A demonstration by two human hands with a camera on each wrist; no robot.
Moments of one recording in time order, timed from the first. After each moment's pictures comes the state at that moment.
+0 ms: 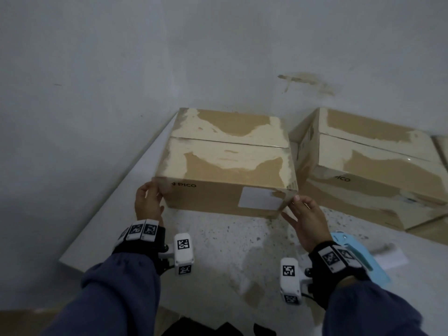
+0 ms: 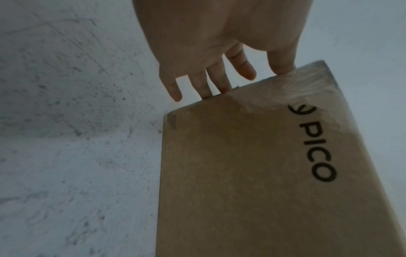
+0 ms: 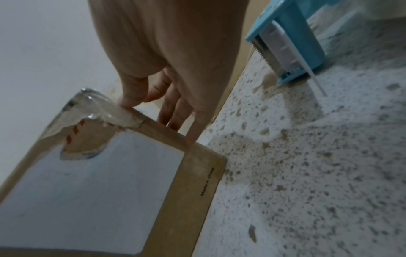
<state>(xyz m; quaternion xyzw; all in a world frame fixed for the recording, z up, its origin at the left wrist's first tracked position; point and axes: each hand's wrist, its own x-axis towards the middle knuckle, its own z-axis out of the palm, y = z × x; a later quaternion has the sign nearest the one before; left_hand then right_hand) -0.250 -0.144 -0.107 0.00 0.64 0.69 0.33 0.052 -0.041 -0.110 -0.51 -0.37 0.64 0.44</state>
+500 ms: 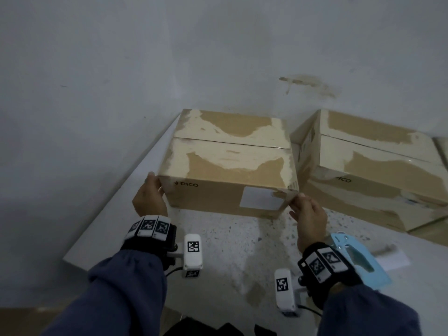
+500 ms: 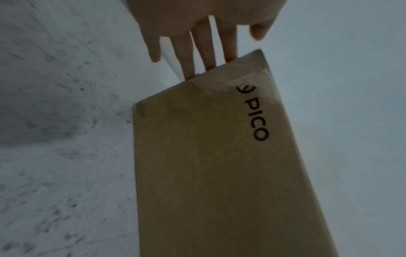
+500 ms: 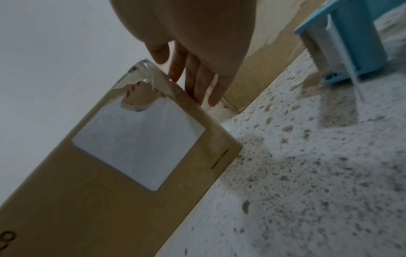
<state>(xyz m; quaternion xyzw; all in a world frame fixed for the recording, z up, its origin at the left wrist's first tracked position) -0.241 -0.139 -0.082 -0.02 0.65 0.72 0.23 0.029 -0.056 -0.093 -0.60 -0.39 0.49 0.50</state>
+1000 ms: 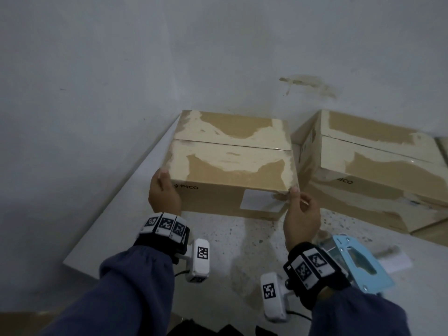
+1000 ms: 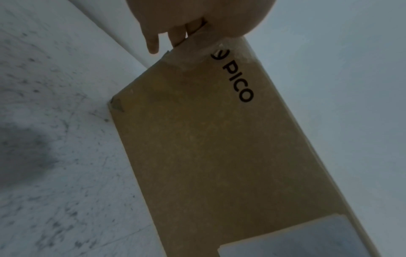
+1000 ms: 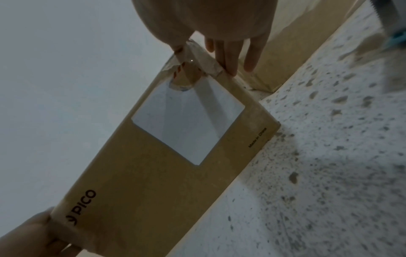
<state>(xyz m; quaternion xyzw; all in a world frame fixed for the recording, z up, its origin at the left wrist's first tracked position) -0.223 -0.123 -0.075 0.11 0.76 0.62 0.17 0.000 -0.069 -0.078 -0.66 -0.41 0.38 0.51</state>
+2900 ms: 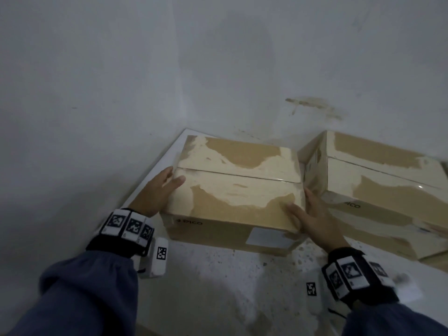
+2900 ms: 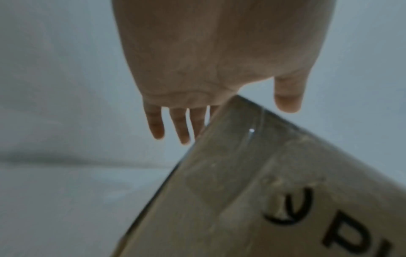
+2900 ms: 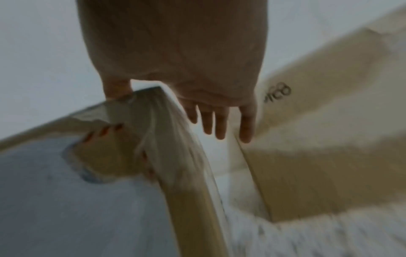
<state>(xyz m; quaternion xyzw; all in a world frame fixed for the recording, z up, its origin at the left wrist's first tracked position) -0.292 -0.118 -0.033 0.40 0.75 0.39 0.36 0.031 -0.017 -0.042 -0.55 -0.68 0.43 0.24</state>
